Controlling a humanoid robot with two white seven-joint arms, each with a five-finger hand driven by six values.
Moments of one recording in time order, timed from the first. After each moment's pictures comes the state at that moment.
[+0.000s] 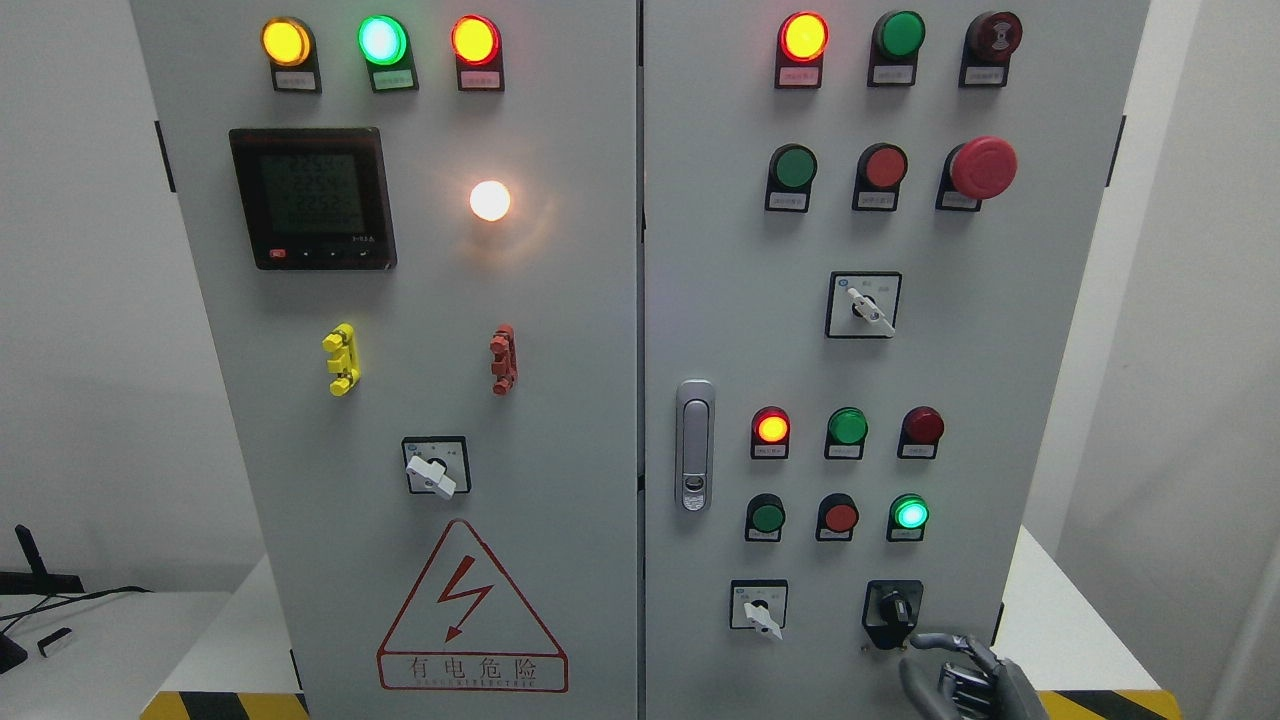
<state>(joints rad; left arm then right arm) -0.04 -0.09 0.08 0.06 0.00 -0.16 0.05 -0.14 -0.18 0.01 -1.70 -0.24 0.23 -0.03</state>
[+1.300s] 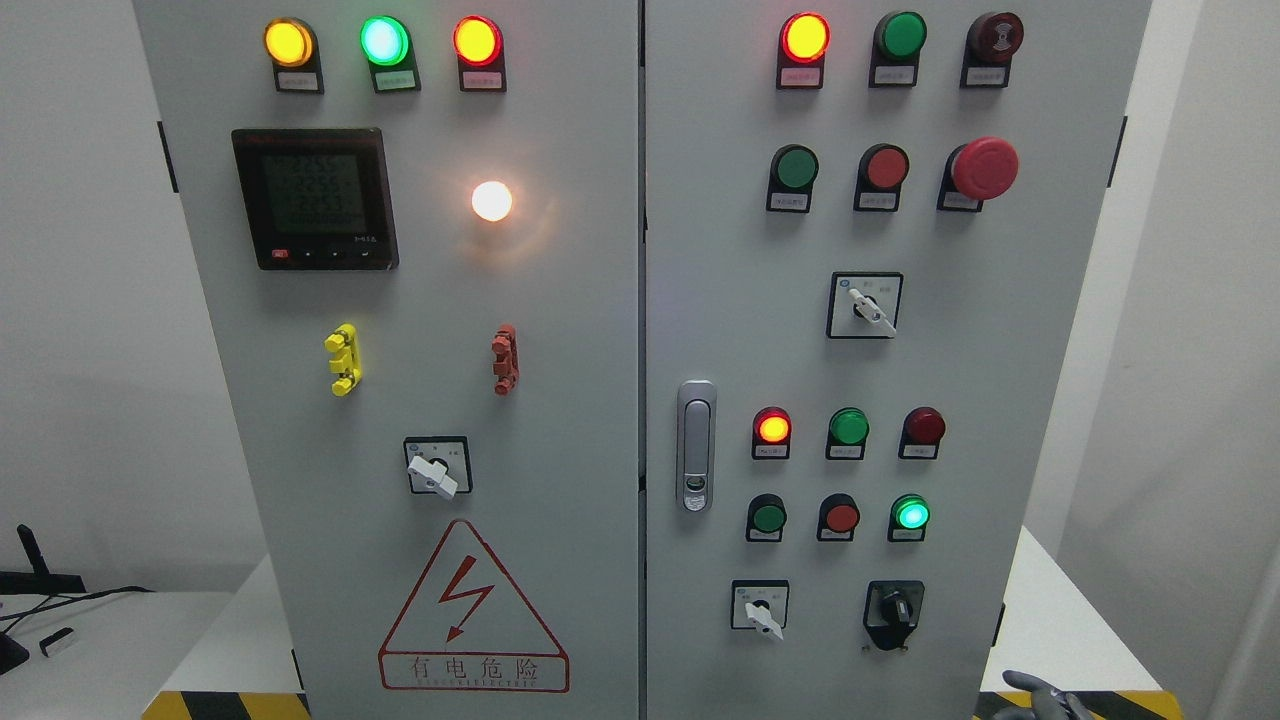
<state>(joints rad) -0.04 -0.09 0.08 0.06 0.00 -0.16 0.05 0.04 -0.20 -0.15 -1.82 -0.41 0.24 0.03</state>
